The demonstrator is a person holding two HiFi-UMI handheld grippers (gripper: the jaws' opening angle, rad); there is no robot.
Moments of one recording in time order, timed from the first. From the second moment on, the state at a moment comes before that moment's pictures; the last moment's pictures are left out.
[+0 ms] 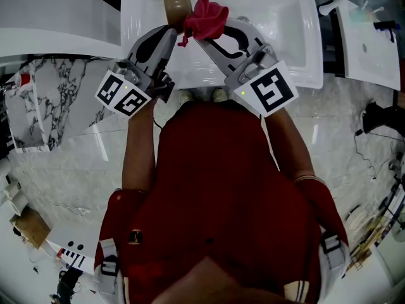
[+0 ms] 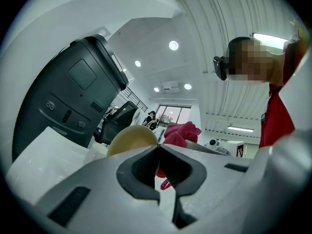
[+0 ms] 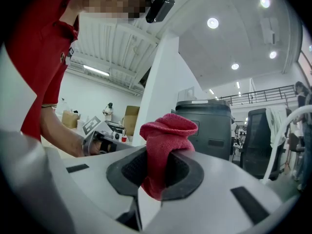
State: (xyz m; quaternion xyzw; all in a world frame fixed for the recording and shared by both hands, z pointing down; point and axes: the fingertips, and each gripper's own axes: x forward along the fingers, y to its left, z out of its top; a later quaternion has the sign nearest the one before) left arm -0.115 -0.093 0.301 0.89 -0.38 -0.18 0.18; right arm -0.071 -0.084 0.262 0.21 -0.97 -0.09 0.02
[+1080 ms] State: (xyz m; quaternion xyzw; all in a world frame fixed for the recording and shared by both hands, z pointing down) left arm -0.096 -0.067 0.306 0.92 -0.33 -0.12 0.16; right arm -0.089 -0.078 0.267 0.19 -0.95 -0.22 0.12
